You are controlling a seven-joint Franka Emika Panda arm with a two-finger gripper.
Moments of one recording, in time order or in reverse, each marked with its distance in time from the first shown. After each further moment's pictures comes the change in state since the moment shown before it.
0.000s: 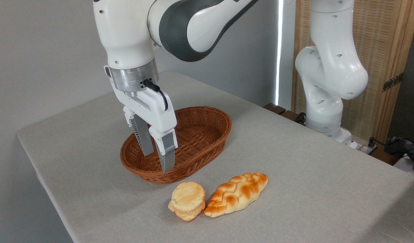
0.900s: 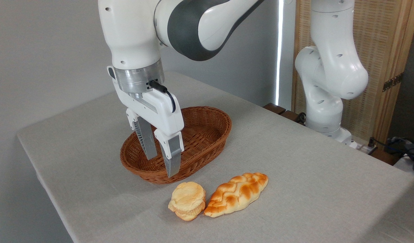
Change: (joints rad) arm 0.010 -0.007 0.041 0.002 0.001 -0.001 0.049
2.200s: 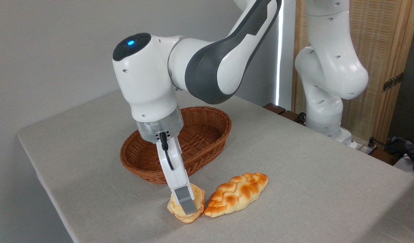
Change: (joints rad) arm 0.004 0.088 0.083 -0.076 0.000 0.052 0.534
